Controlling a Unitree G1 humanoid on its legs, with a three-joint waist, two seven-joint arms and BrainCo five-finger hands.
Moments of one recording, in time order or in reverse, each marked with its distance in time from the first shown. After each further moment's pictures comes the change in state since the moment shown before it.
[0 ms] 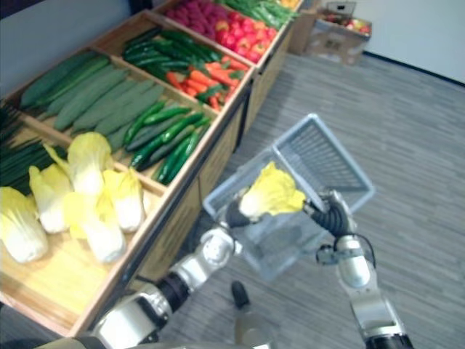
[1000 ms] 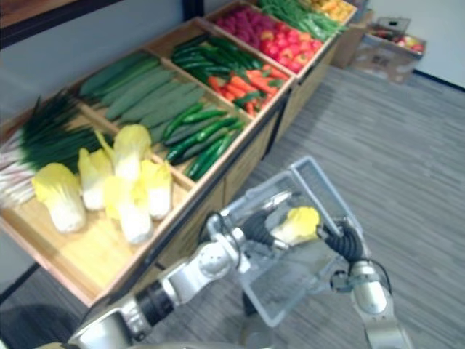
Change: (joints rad) left arm 0.128 0.226 -0.197 -0.608 -0.120 -0.081 -0.365; right arm 0.148 0.022 -0.098 0.118 0.008 -0.035 0.065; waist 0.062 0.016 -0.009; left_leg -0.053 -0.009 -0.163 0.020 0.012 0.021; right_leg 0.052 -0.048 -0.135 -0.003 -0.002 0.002
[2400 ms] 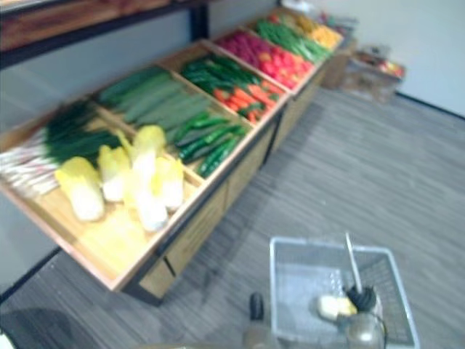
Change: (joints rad) left arm 0.585 0.088 1.169 0.905 0.197 0.138 0.242; right arm -0.208 0.232 -0.284 0.676 -0.141 0.085 -0.179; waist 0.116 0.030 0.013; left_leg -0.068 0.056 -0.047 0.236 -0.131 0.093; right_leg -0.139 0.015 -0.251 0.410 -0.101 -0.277
